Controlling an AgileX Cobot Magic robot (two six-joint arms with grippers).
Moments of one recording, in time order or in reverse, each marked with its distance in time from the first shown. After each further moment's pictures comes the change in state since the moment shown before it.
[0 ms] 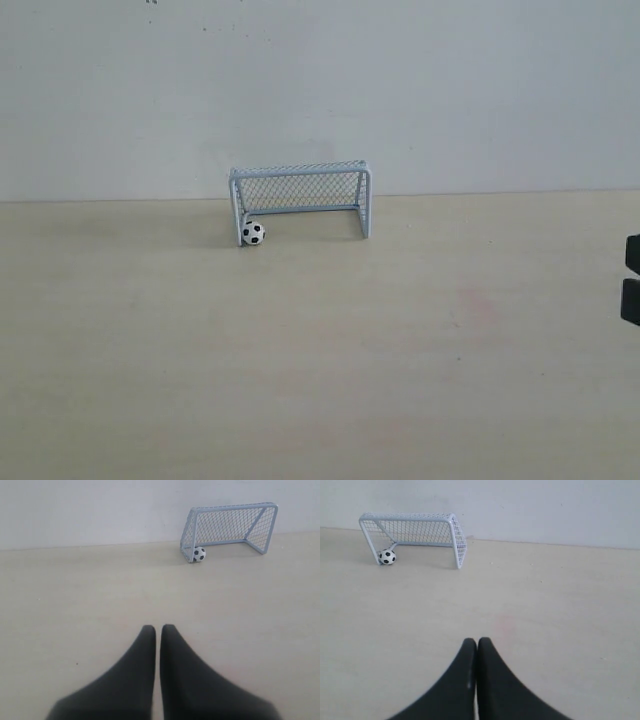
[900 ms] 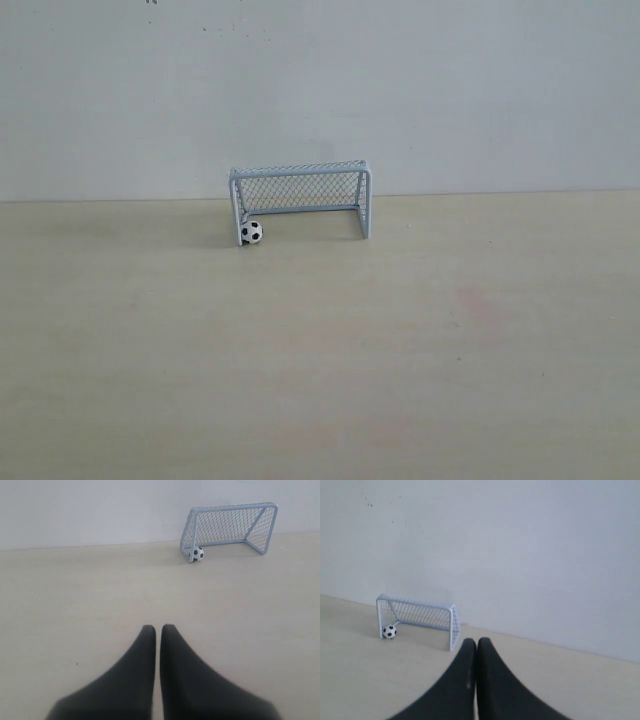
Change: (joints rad) left arm 0.000 0.000 0.000 0.000 0.000 0.000; right arm 0.000 -0.351 0.006 -0.055 0.006 -0.099
